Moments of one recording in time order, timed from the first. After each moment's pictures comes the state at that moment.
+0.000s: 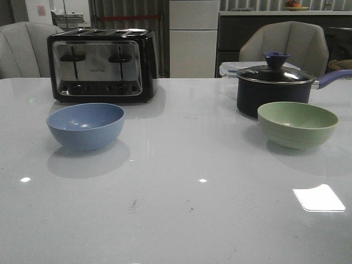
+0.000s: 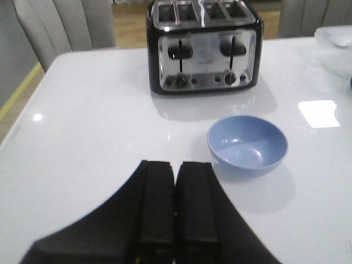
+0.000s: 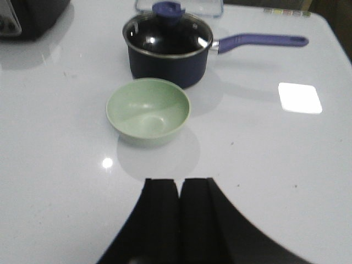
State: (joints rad) left arm -0.06 0.50 -0.65 -0.08 0.62 0.13; right arm 0.01 0.55 -0.62 0.03 0.61 -0.03
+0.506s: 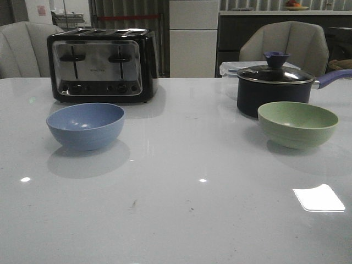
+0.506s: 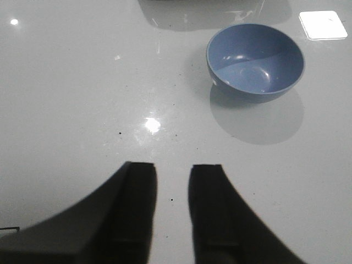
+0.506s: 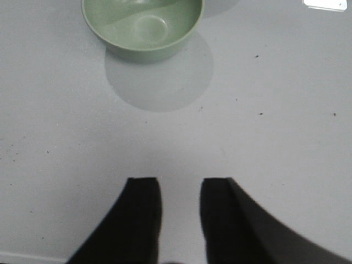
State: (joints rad) left arm -0.06 0.73 -0.65 -0.10 0.66 0.13; right arm 0.01 0.88 -0.62 0.03 0.62 -0.03
